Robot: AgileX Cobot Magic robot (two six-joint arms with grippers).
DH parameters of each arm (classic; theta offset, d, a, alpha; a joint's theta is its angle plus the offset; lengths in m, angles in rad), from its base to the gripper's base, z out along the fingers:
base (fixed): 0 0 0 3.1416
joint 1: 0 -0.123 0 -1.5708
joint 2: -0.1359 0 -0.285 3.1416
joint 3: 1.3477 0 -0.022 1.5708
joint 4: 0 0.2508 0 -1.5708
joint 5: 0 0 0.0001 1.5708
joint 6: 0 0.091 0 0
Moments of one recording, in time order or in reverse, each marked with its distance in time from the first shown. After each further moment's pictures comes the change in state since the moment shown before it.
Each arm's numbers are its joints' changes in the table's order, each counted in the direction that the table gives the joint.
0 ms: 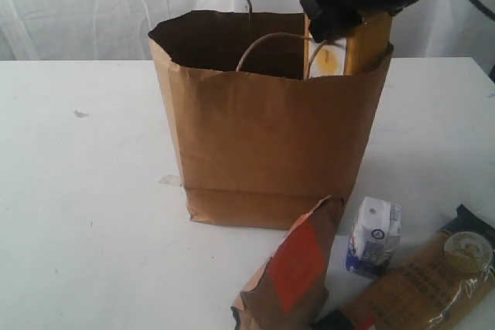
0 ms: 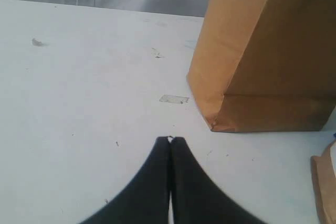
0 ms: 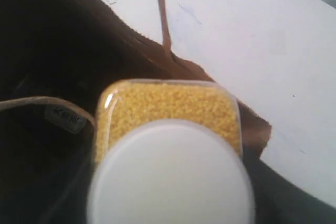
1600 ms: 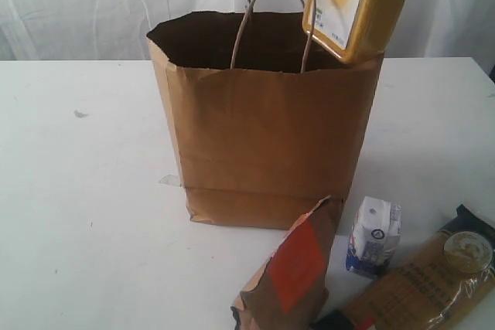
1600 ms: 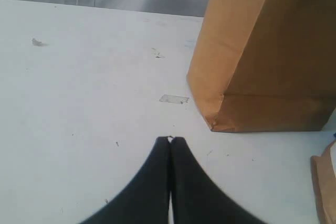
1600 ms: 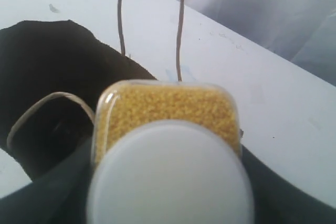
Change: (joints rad) left arm 0.000 0.000 0.000 0.000 0.000 0.000; right arm -0.009 0.156 -0.063 0.021 0.013 0.021
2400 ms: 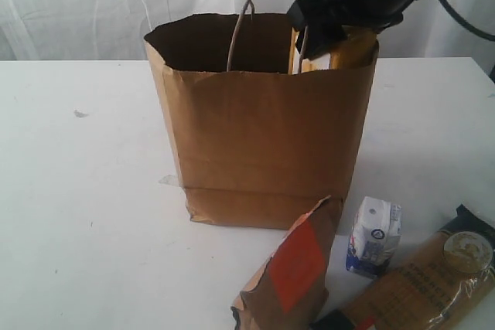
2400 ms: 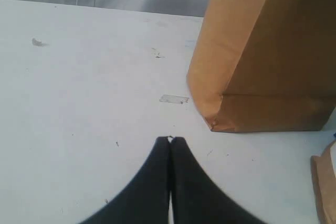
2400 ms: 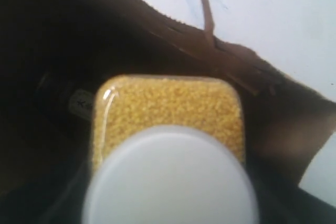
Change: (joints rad) left arm 0.000 0.000 0.000 0.000 0.000 0.000; right arm 0.000 -0.193 0.081 0.043 0.003 -0.003
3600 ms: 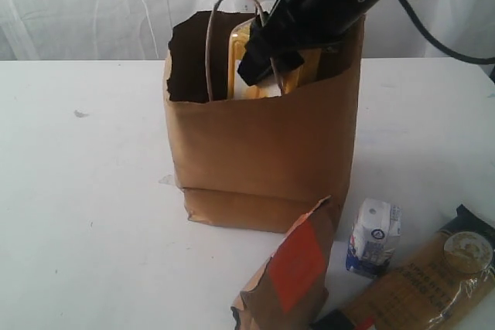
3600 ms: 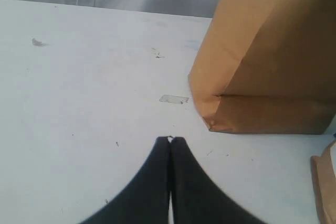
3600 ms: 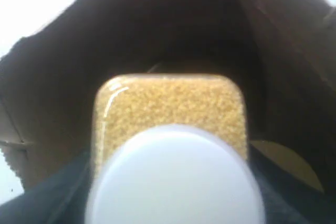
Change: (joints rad) left arm 0.000 0.000 0.000 0.000 0.000 0.000; right arm -0.089 0.019 0.028 0.212 0.019 -0.331
